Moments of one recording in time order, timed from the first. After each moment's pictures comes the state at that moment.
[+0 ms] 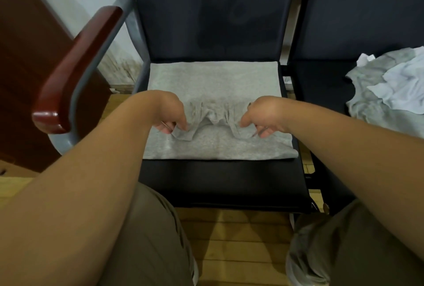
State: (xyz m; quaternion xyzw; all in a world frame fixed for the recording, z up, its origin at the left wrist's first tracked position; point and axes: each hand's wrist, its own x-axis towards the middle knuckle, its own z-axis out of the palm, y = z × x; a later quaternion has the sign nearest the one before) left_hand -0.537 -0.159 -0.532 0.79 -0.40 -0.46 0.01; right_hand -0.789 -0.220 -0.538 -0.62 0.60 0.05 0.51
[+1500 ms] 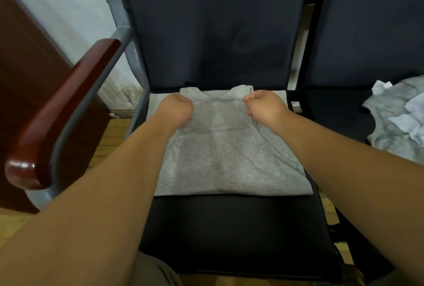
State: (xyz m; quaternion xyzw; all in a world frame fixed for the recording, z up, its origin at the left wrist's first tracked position) left_hand -0.511 -0.263 -0.577 0.80 -0.35 -0.34 0.36; right_hand -0.746 -0.344 -0.584 -0.64 0.58 -0.23 0.45
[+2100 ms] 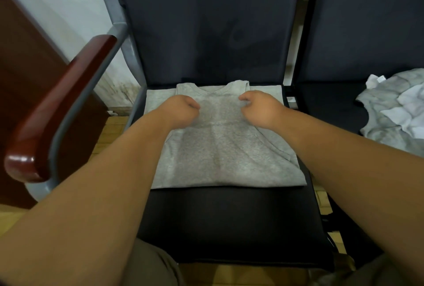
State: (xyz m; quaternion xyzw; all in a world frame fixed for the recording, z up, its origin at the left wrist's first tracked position) left_hand -0.526 -0.245 -0.561 0.78 -0.52 -0.31 0.17; right_hand -0.762 -0.331 -0.580 -0.79 0.52 -0.09 0.32
